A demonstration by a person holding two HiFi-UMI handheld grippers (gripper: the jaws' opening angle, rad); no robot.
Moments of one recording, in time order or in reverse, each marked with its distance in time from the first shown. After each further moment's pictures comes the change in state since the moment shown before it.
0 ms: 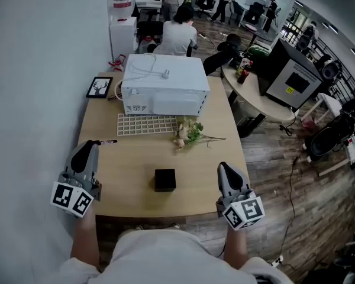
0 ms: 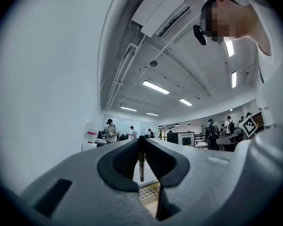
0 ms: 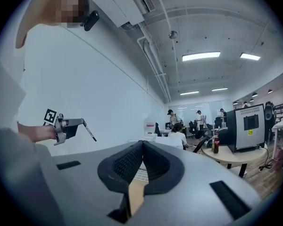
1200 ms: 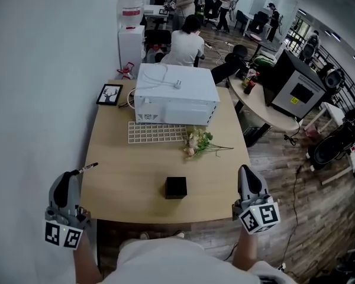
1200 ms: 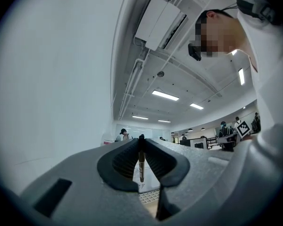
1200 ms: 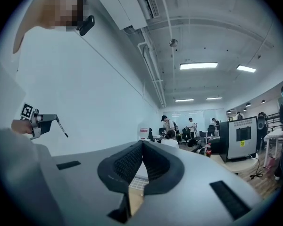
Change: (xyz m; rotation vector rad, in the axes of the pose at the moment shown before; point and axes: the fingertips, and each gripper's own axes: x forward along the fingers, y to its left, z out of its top) left arm -0.119 0.040 0.051 0.036 -0.105 0.154; right arm -0.005 -0.008 0.040 -0.050 -0.054 -0.093
